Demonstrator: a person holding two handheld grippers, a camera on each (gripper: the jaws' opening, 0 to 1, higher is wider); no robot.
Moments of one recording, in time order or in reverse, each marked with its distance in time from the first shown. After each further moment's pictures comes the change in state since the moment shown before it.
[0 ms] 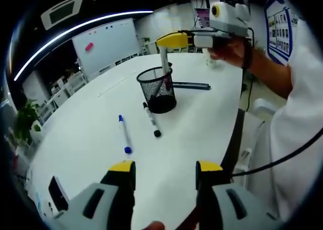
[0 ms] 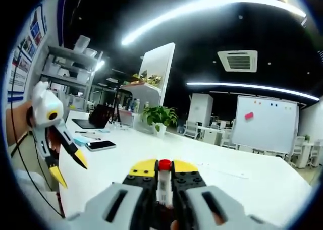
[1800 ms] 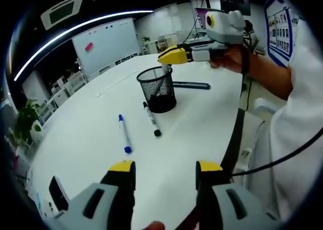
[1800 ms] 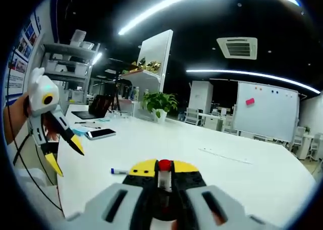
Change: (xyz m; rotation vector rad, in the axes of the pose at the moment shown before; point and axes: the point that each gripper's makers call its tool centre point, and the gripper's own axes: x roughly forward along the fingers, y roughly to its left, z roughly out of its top) left arm 0.000 -0.001 0.000 0.002 0.004 0.001; right arm 0.005 -0.002 -0.041 0.029 0.111 -0.003
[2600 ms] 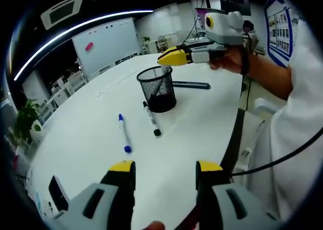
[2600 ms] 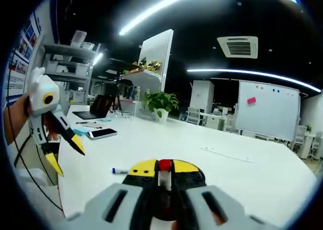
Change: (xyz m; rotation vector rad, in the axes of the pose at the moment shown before) left arm 0.000 0.000 -0.001 -0.001 0.001 0.000; right arm 0.001 0.002 -0.002 0.007 -0.003 0.010
